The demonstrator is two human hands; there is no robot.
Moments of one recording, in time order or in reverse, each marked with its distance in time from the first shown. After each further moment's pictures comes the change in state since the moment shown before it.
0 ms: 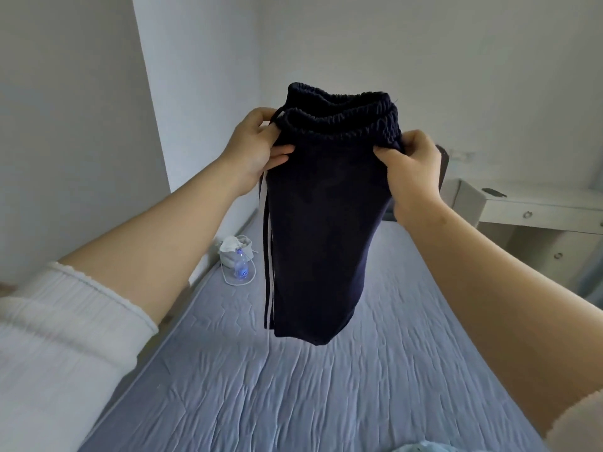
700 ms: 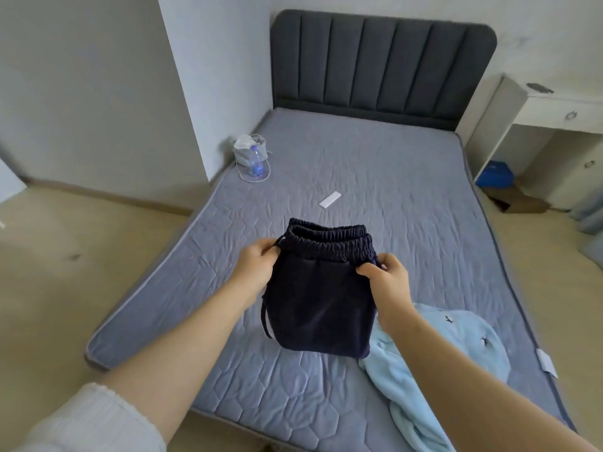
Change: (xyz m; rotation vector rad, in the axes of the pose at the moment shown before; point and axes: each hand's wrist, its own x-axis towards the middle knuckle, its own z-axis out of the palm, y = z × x) left_hand -0.292 -0.208 -0.004 0.195 0.118 -0.539; right_hand -0.292 0.153 -0.085 -0.093 -0.162 0.748
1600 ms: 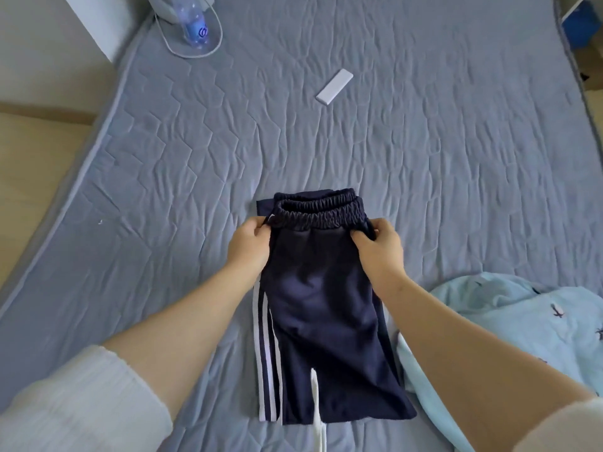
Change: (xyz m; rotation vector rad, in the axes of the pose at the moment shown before) left_hand 0.308 -0.269 0.081 0.269 -0.006 -0.377; right_hand 0.307 0.233 0.118 -0.370 0.085 0.232
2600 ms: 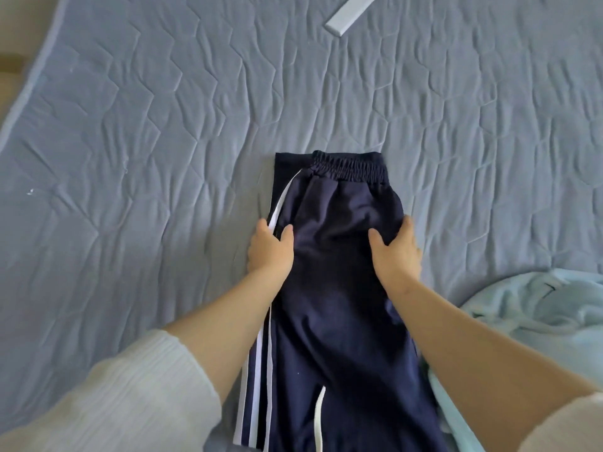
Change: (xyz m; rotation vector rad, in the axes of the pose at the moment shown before) left_hand 0.088 -0.111 0.119 0.187 0.045 -0.173; right_hand 0.100 0.131 0.044 -0.291 0.023 0.129
